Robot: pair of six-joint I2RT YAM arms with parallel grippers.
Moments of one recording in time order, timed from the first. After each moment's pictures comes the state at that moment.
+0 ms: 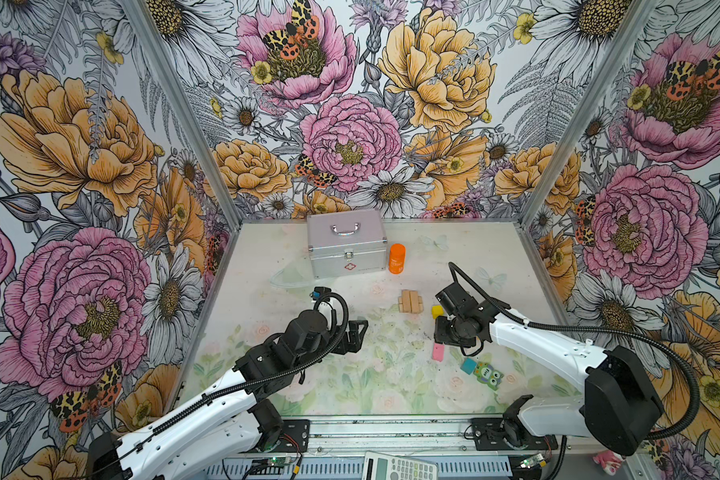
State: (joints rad) left arm -0.85 0.76 0.63 -0.39 -0.15 -0.66; right arm 0.59 1.35 0.83 -0.78 0.01 0.70
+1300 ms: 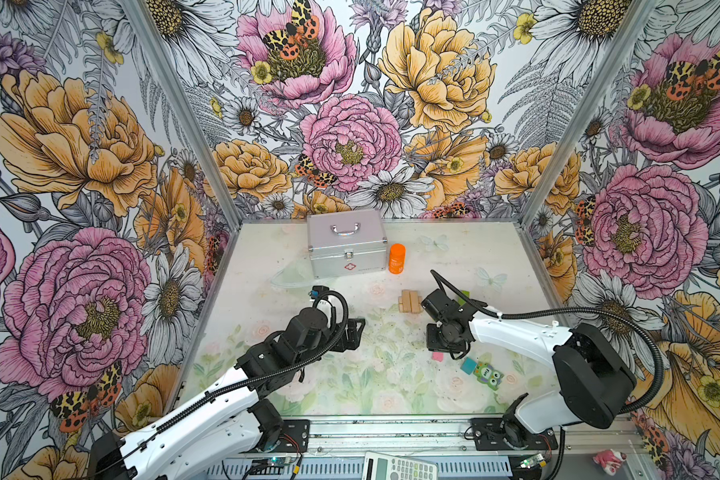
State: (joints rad) left arm -0.82 0.78 0.63 -0.40 -0.15 -0.65; right arm 0.65 1.49 0.83 -0.74 0.02 0.74
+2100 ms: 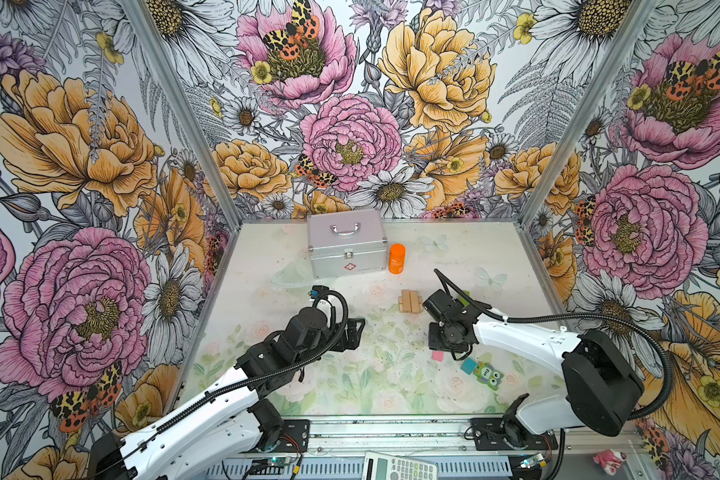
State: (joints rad) left arm -0.81 0.78 0.63 -0.40 -0.15 -0.65; right arm 0.66 1.44 0.82 -0.75 0.07 0.78
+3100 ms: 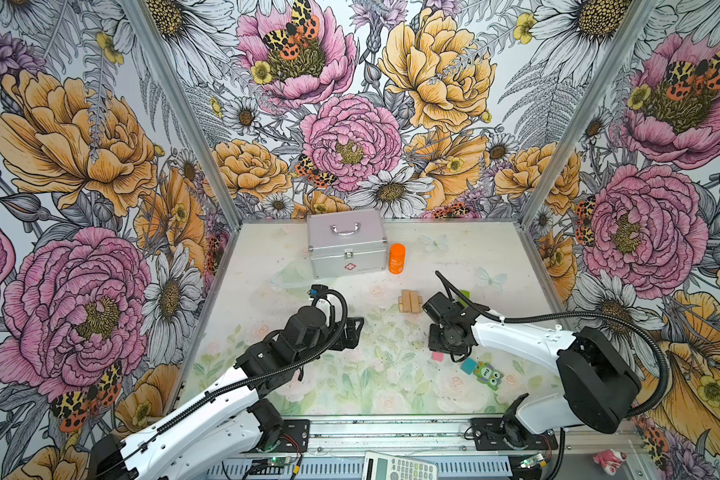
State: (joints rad) left arm -0.79 0.78 0.63 -0.40 -0.14 -0.64; right arm 0.66 1.47 0.79 -0.71 0.07 0.83
